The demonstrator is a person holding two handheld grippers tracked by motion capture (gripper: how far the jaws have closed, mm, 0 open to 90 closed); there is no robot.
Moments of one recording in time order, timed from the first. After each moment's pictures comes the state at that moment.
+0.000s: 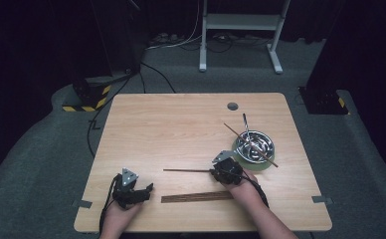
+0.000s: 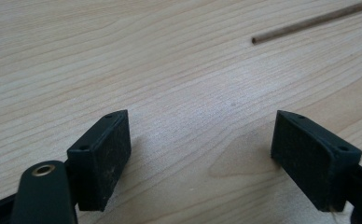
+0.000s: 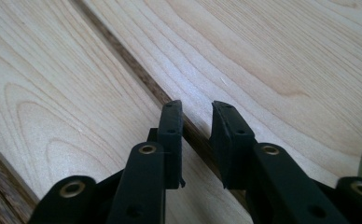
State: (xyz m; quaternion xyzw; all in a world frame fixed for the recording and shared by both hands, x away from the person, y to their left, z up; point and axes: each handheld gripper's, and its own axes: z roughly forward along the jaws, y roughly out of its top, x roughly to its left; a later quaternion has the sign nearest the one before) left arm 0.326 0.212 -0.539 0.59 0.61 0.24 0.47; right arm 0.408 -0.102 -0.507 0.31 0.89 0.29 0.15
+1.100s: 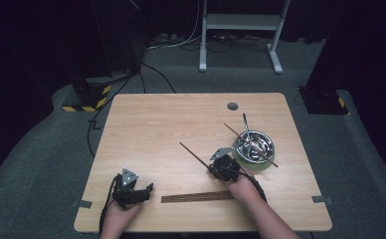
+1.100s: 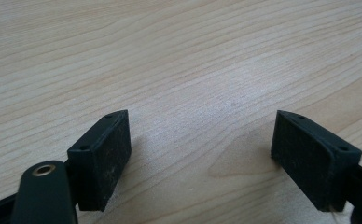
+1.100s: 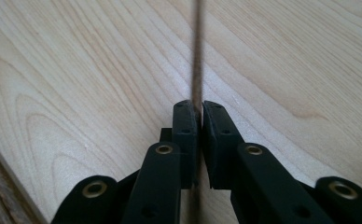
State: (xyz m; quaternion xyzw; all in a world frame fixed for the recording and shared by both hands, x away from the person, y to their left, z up) left arm 0.325 0.212 -0.539 0.60 0.61 0.23 0.47; right arm 0.419 -0.095 -0.507 0.29 0.90 0.30 0.12
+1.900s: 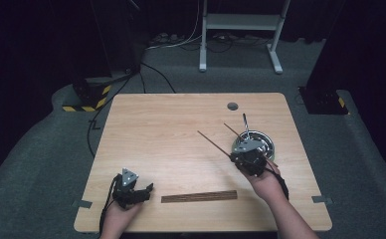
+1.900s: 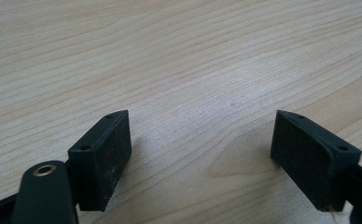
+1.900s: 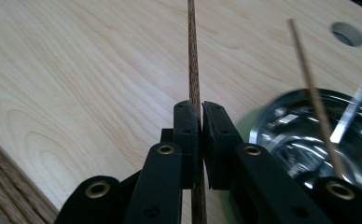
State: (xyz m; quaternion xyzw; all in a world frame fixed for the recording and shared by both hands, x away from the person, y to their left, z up) left arm 0.325 0.213 -0.539 0.60 0.60 0.24 0.47; right arm 0.409 -0.161 -0.449 0.32 0.87 0.33 0.19
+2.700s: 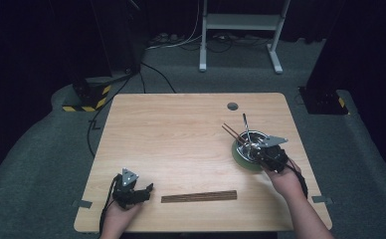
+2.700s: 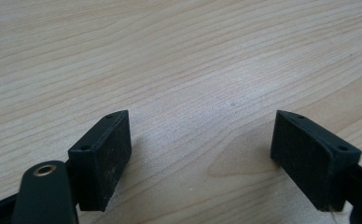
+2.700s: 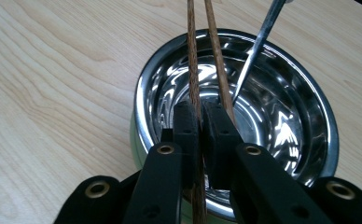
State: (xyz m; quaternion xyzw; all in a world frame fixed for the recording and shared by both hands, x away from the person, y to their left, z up) left arm 0.325 0.213 -0.539 0.60 0.60 0.24 0.47; right arm 0.428 -0.223 -0.458 0.37 0.85 0.30 0.22
